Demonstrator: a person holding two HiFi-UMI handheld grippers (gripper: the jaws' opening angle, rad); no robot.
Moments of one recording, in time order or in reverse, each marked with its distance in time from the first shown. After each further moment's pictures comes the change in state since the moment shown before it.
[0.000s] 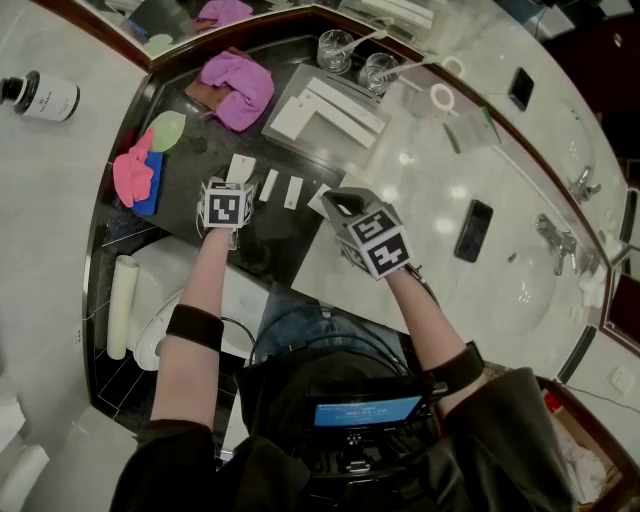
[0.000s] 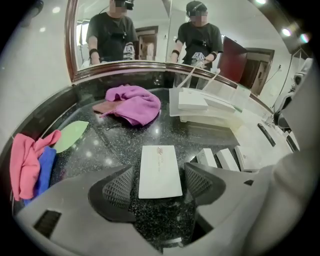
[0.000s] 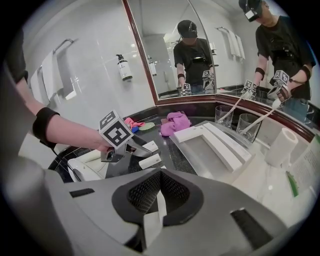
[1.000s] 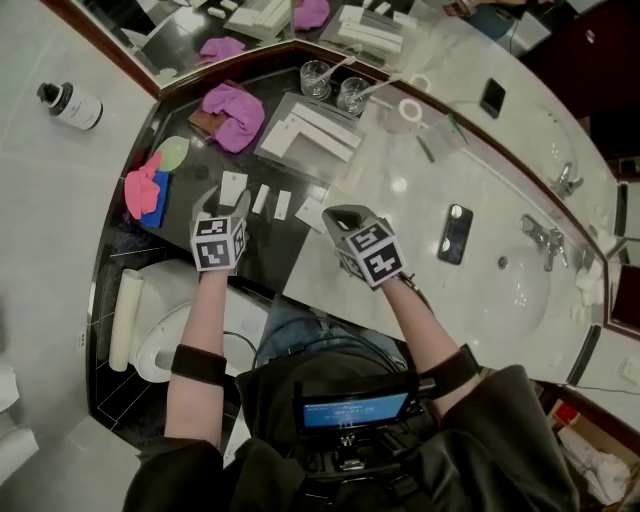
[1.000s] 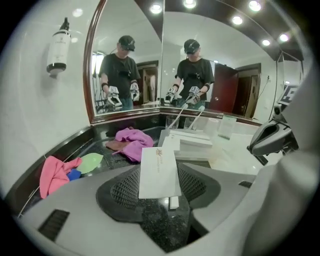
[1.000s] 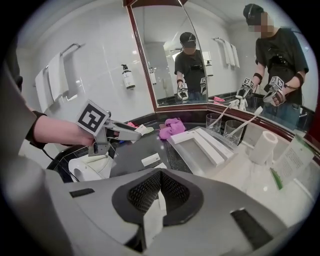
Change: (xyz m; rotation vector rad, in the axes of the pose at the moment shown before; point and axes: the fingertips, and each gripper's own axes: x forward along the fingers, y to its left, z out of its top) left arm -0.106 -0.039 0.043 0.006 -0.334 0.018; right arm -0.051 0.002 -0.016 -0.004 -0.059 -0.044
